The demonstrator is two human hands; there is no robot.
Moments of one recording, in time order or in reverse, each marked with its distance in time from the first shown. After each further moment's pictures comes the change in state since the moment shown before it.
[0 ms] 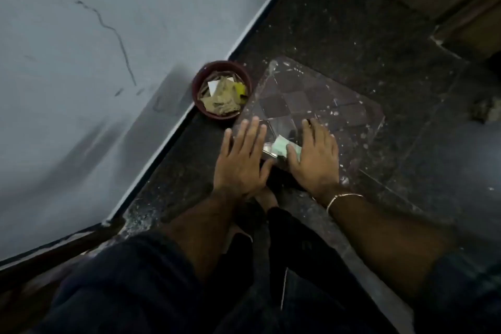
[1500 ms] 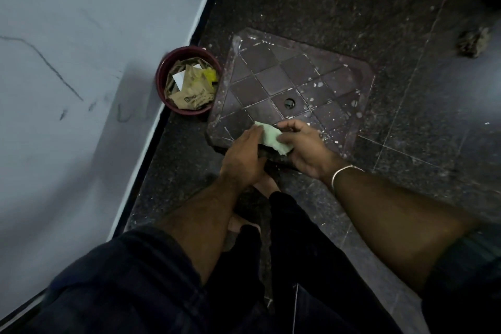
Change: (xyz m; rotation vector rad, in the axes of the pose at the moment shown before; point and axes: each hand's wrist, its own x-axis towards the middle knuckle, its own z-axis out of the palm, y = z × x) left_hand 0.055 0.010 0.055 -0.553 -0.422 -0.032; right_hand 0.040 0.018 0.046 1.631 -0.251 0.734
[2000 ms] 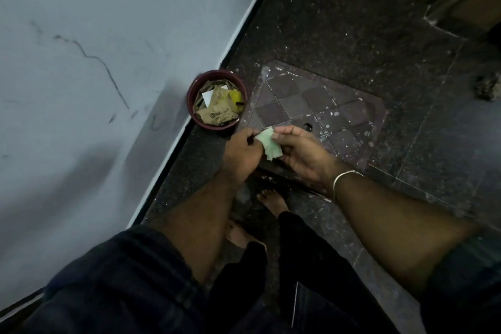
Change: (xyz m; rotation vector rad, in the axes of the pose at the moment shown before) left_hand -0.008 0.015 -0.069 -0.459 0.282 -0.363; right_hand -0.025 -0.038 0.049 0.074 -0.232 0.033
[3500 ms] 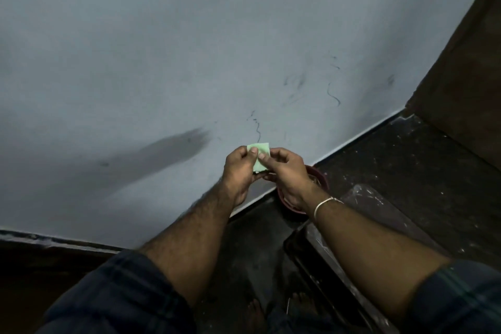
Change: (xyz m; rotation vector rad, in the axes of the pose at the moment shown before) left_hand -0.123 0.049 -0.235 -0.936 0.505 0.028; right_hand -0.087 -0.026 0.271 -0.504 -0.487 -0.268
